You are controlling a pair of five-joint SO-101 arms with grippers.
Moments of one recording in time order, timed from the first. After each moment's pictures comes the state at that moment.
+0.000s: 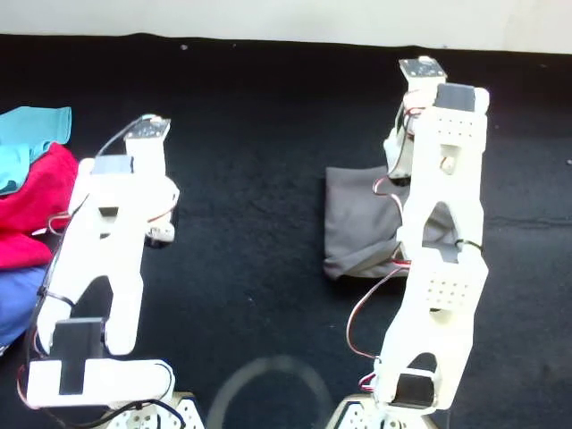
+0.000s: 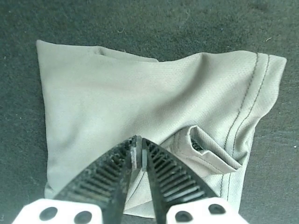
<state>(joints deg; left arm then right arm) -9.9 -6.5 26.6 70.1 -2.4 1.4 38.9 -49.5 100.5 13.0</state>
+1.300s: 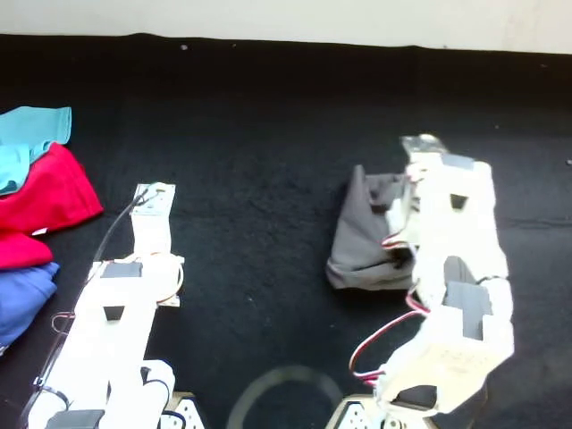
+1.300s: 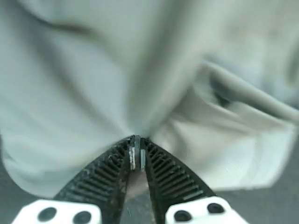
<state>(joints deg) -9.9 -33.5 72.1 38.5 -6.4 8.4 11.6 10.2 79.5 13.0</state>
